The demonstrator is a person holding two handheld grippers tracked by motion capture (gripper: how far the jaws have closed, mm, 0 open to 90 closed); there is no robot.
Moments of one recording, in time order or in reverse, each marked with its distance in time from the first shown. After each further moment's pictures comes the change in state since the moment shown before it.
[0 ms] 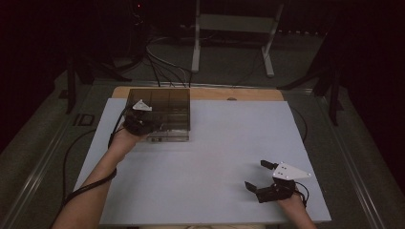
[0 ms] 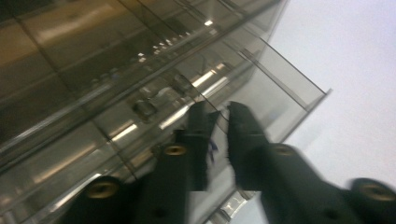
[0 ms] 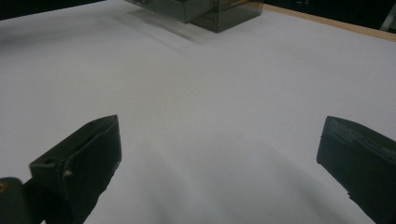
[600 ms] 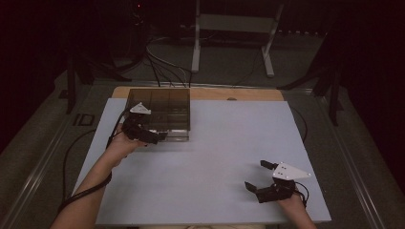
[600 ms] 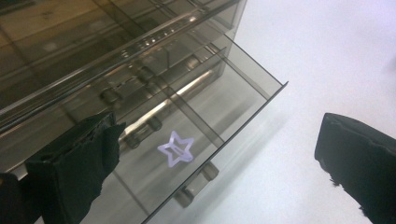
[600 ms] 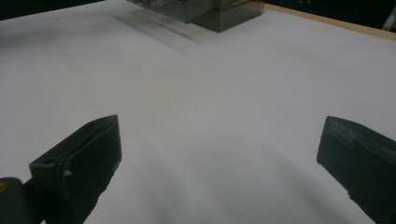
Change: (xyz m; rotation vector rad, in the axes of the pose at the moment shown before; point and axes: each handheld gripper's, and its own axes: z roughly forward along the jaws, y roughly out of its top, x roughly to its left) left arm -0.013 -0.006 -0.017 -0.005 -0.074 0.005; right arm 0.000 0.000 0.000 0.001 0.006 0.000
